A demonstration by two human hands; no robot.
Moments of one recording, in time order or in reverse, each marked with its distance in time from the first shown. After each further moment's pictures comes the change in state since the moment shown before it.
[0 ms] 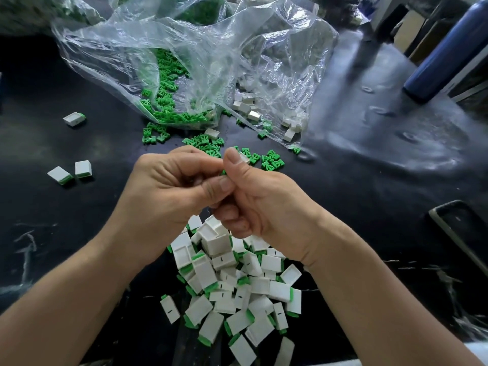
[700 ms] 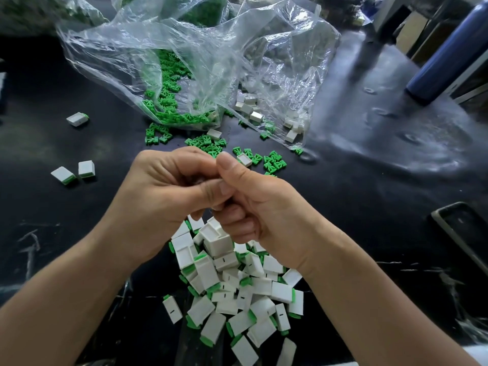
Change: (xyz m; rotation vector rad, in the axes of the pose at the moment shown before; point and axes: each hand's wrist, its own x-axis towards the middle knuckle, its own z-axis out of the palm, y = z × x) left_hand 0.000 0.001 -0.008 -0.011 -0.106 0.057; right_hand -0.006 -0.004 0.008 0.017 -0.020 0.002
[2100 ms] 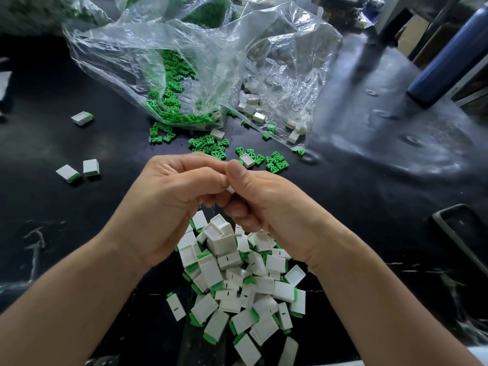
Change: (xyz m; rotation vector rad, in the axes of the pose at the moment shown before) left_hand 0.002 0.003 0.010 -0.121 0.161 -0.276; right_hand 0.005 0.003 -0.005 -0.100 0.109 -0.047
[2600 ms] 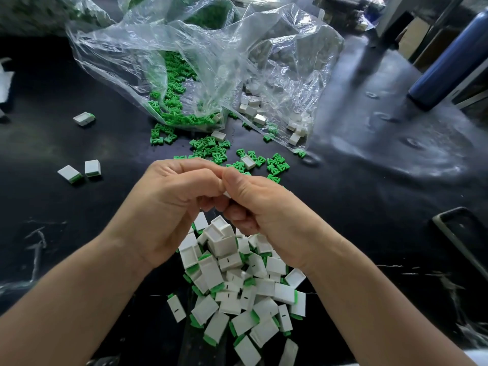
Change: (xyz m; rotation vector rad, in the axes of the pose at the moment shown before) left_hand 0.001 -0.003 -0.001 -0.022 0.004 -0.041; right_hand -0.002 0.000 0.005 -0.087 -0.001 -0.070
